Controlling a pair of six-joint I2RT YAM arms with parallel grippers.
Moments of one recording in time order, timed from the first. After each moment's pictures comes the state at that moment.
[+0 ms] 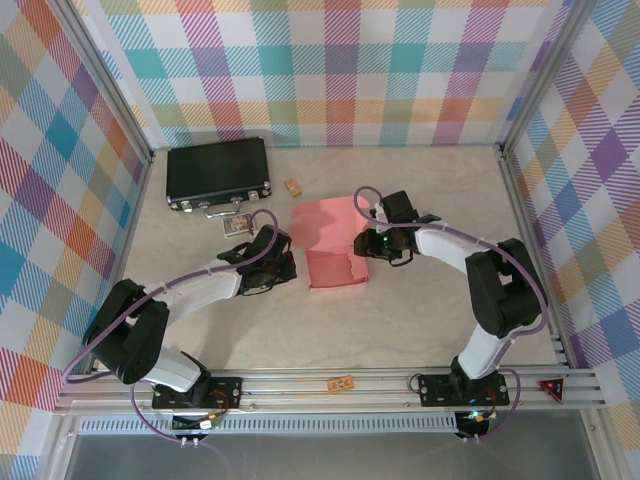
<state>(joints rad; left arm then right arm) -0.61 1.46 0.80 -0.31 -0.03 -0.79 0.42 1.72 1.04 -0.38 -0.34 0.43</state>
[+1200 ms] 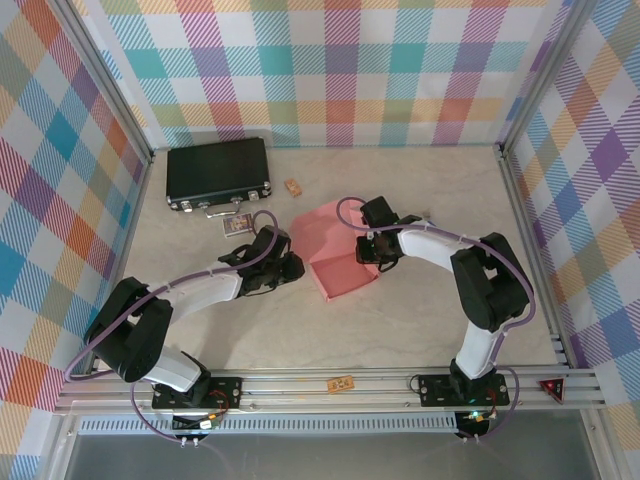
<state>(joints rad) -0.61 1.47 0.76 -0.18 0.08 -0.81 0.54 1.79 1.10 -0.48 -0.05 0.43</state>
